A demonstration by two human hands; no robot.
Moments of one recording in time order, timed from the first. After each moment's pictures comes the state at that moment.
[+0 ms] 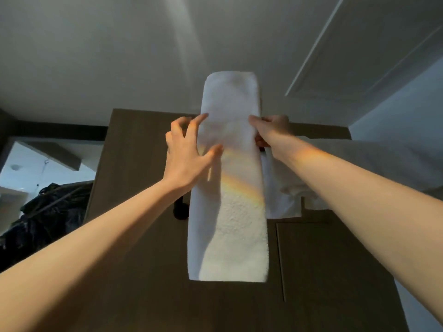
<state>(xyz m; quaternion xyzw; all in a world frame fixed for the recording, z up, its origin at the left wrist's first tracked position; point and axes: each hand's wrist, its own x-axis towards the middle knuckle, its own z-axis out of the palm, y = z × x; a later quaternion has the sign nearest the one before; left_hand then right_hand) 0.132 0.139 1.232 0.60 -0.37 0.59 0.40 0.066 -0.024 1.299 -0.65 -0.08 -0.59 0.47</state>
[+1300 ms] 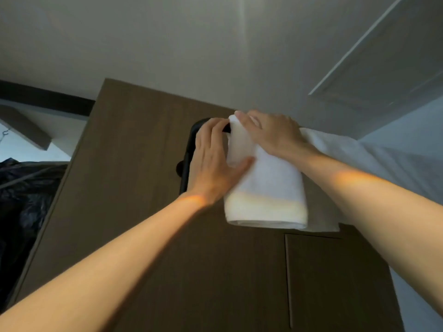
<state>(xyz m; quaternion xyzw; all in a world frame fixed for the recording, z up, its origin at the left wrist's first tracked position) 0.246 0.107 1.232 0.48 -0.43 0.63 0.43 0.159 -0.007 1.314 -0.74 0.00 -0.66 -0.12</state>
